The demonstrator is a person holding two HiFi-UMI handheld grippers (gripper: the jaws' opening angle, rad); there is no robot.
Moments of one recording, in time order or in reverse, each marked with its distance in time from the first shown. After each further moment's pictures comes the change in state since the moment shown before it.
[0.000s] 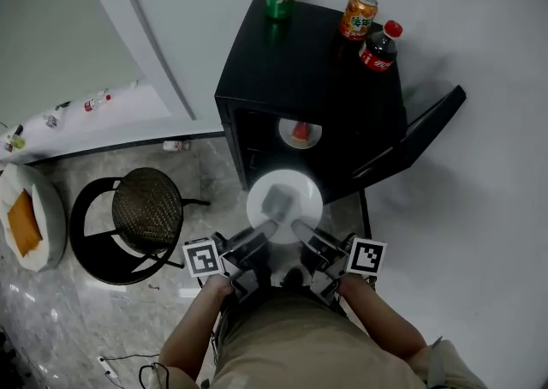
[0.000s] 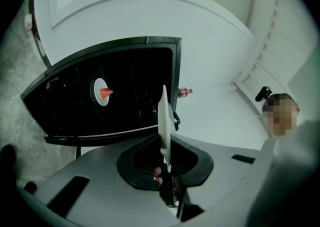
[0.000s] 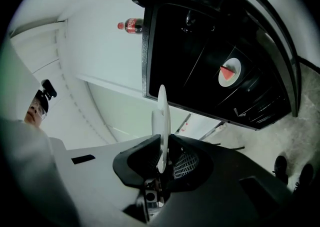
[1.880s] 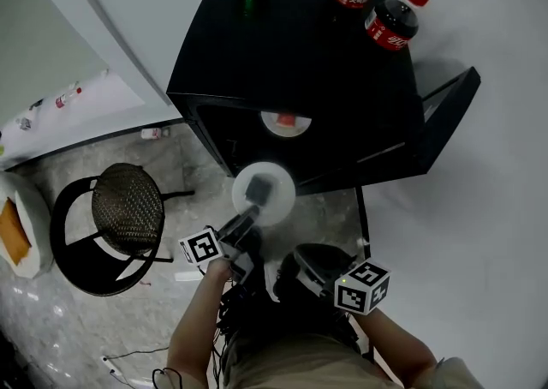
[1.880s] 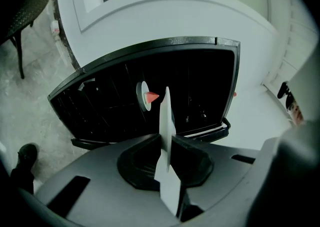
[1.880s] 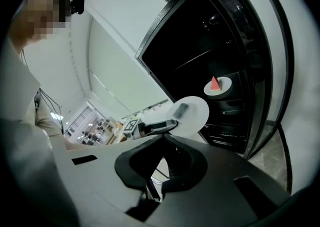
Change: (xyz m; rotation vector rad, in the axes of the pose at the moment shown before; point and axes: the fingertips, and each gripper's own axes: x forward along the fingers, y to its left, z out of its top) left arm 0.005 0.170 0.007 -0.056 -0.065 0.264; right arm -0.041 -0.077 -0.036 -0.487 0.257 -0.331
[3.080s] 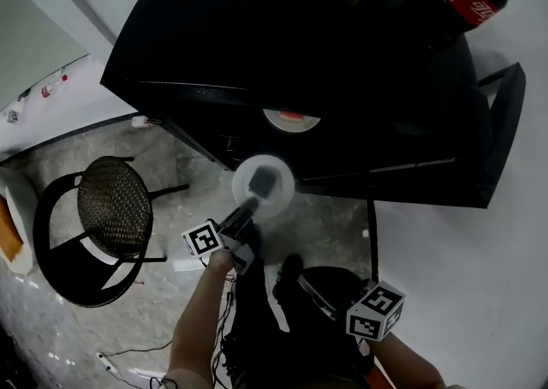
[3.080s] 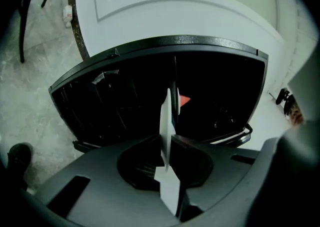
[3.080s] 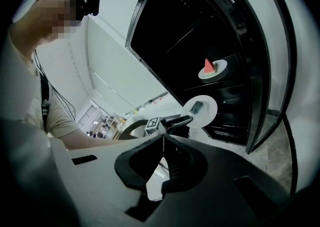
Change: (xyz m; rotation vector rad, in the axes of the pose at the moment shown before) left arm 0.042 0.128 0.005 -0.115 -0.059 -0.005; right arm 0.020 -0.044 -0.048 0.029 0.067 0.051
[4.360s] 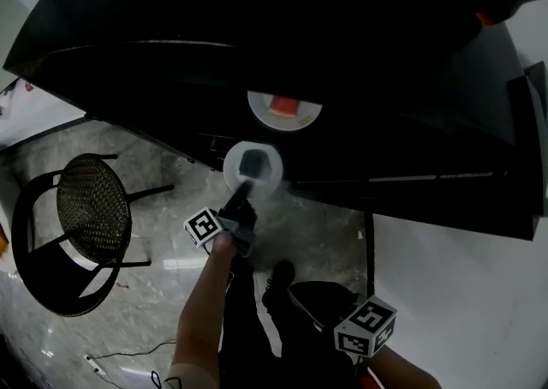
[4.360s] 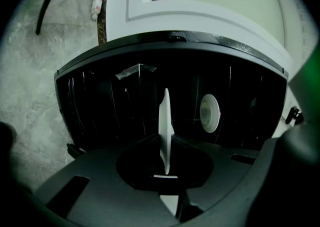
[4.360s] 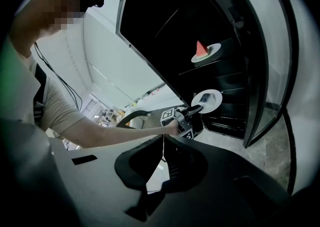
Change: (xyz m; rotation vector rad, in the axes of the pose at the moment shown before) left arm 0.057 0.100 0.025 -0.107 -0.198 0.011; right arm 0.022 -0.040 -0.039 -0.014 0.090 -0.002
